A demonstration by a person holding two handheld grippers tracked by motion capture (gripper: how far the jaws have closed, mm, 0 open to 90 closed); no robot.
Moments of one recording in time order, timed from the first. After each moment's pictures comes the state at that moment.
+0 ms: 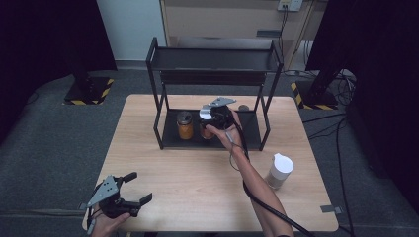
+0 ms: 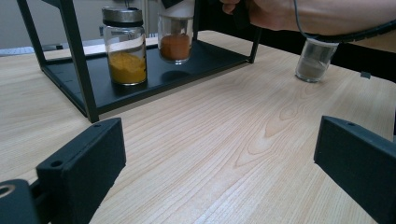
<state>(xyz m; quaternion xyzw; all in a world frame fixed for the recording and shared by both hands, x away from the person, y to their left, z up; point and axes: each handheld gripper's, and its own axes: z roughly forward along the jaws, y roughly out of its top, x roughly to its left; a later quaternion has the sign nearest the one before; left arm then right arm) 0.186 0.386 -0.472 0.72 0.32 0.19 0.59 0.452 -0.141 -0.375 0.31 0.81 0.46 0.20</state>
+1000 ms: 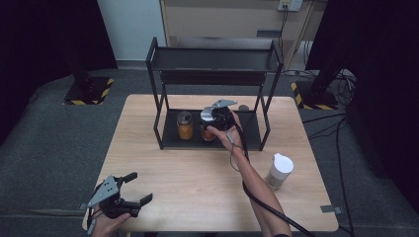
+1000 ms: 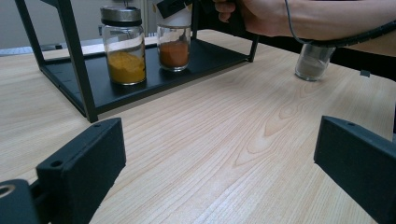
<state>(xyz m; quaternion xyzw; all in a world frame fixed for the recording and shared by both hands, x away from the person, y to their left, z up) 0.187 0.385 -0.472 0.72 0.32 0.19 0.58 0.461 -0.147 -0.389 0.32 0.80 0.46 0.18</state>
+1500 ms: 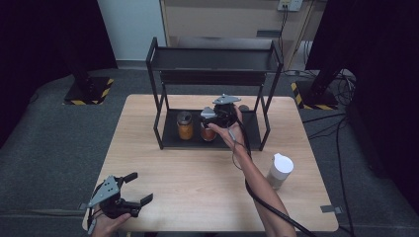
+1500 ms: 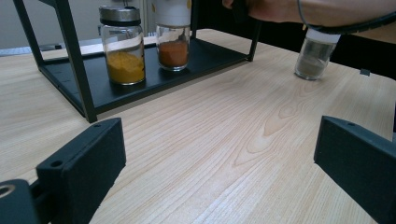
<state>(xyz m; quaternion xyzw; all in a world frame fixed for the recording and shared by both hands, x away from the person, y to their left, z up) 0.187 0.385 -0.471 0.72 0.32 0.19 0.58 0.447 -0.152 -0.371 0.33 0.79 0.48 0.21</state>
